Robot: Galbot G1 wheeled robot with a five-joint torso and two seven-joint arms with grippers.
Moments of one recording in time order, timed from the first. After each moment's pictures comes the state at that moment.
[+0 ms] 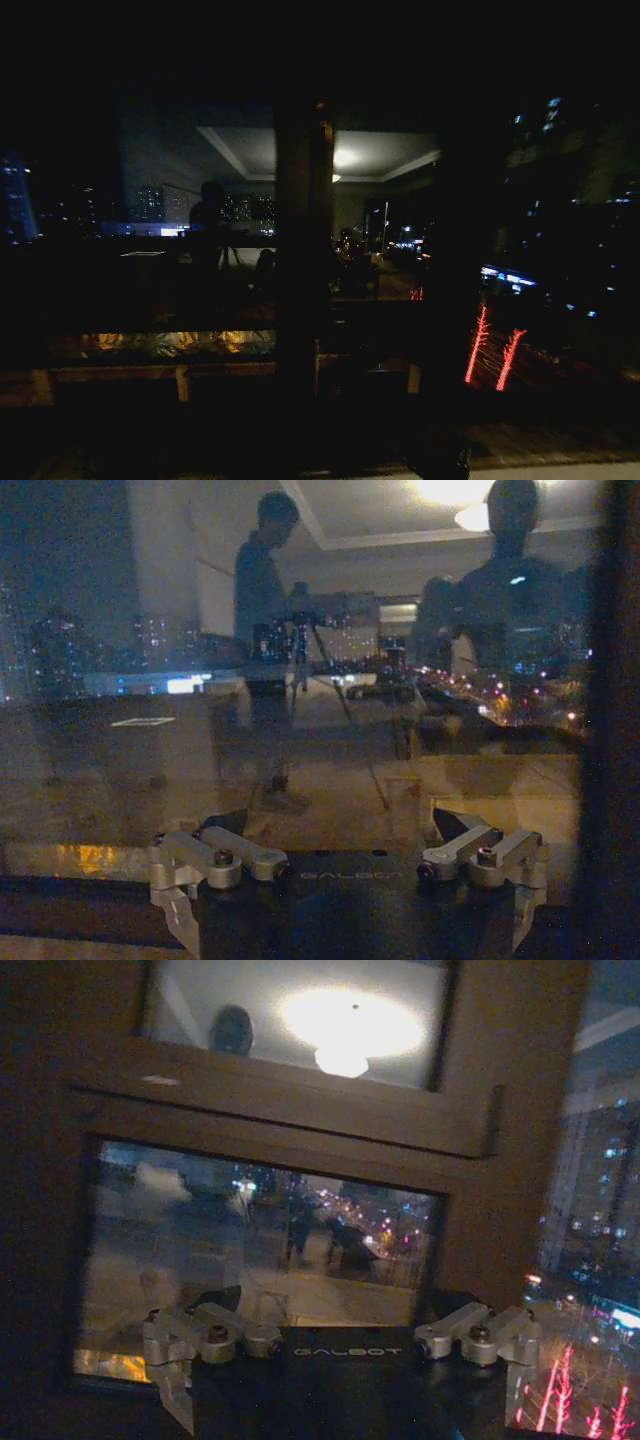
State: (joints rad) left arm 1.52 -1.21 -0.85 -2.04 -0.40 0.22 -0.09; right arm -1.56 1.37 0.62 2.17 0.05 -0.13 0.00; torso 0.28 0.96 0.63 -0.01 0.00
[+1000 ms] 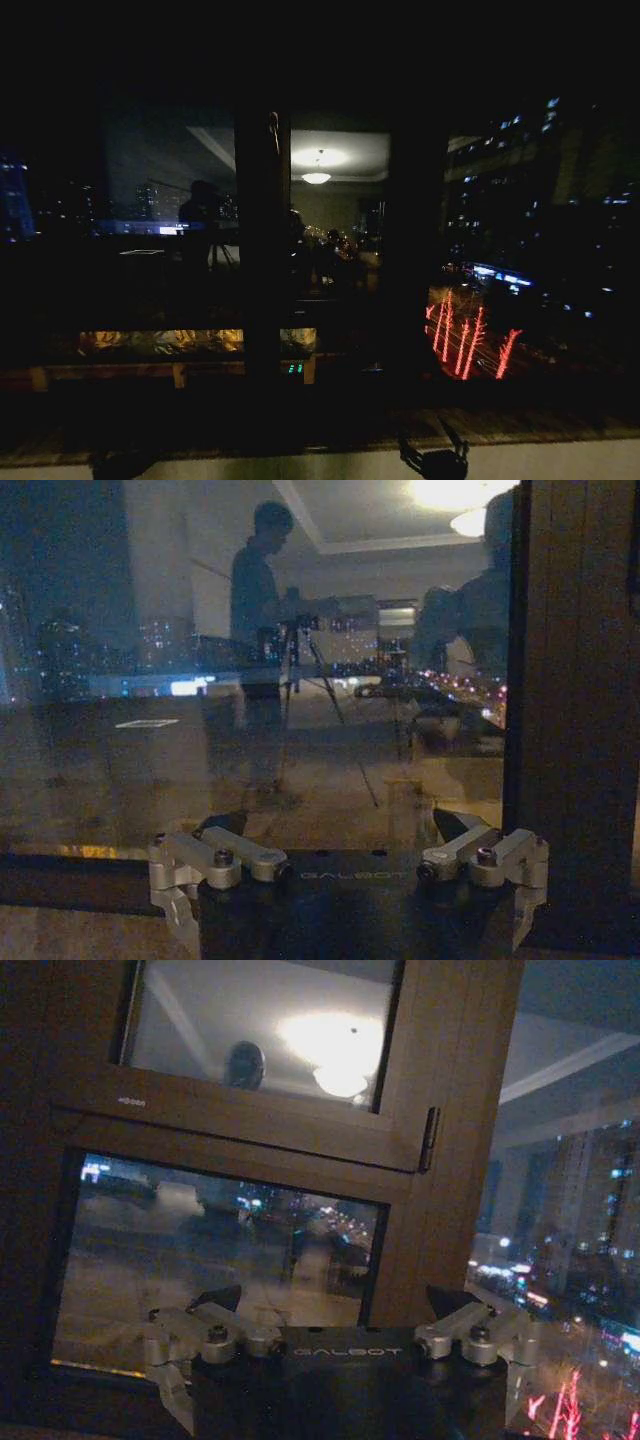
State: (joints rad) left arm 1.50 -1.21 -0.85 -2.01 -0.40 0.21 -0.09; right arm -1.55 1.37 0.61 2.16 0.04 -0.09 0.00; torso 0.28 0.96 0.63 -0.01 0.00
